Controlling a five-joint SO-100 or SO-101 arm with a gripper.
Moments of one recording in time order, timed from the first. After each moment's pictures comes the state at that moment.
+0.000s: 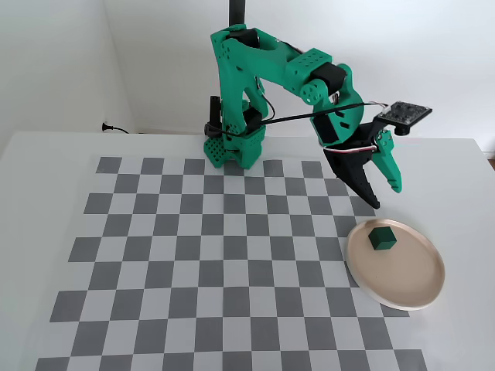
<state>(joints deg) -44.9 120.2 111.4 47.9 -80.8</state>
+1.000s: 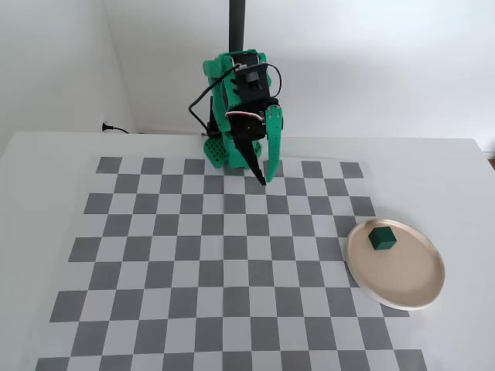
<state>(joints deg) -14.7 186.4 151.3 55.5 -74.2</state>
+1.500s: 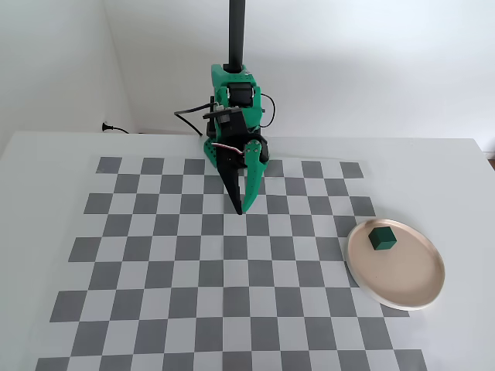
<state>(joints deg) -4.9 190.5 170.7 42.8 -62.5</state>
